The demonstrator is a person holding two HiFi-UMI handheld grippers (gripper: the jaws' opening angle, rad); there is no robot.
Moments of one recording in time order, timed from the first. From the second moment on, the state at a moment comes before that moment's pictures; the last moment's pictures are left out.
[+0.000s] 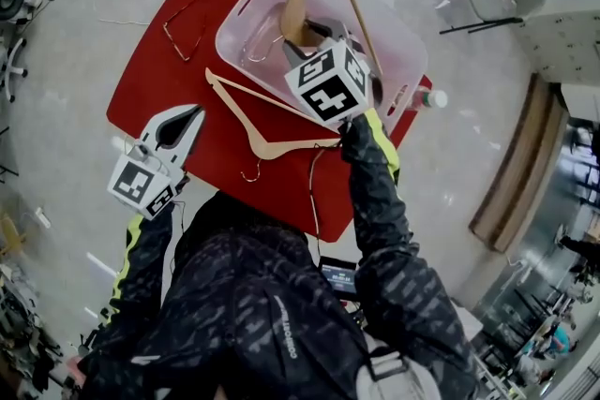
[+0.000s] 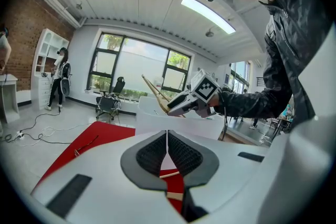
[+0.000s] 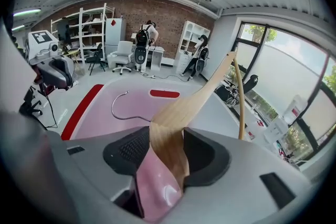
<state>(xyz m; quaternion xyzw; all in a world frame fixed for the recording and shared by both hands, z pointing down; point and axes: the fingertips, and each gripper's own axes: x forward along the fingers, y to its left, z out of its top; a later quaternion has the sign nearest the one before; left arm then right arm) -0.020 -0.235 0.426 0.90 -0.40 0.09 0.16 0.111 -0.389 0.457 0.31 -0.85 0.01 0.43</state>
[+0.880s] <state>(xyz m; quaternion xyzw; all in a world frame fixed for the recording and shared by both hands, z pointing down) -0.028 -0.213 0.430 0.89 -0.42 0.09 0.16 0.110 -0.379 0.485 0.30 -0.77 -0.12 0.55</state>
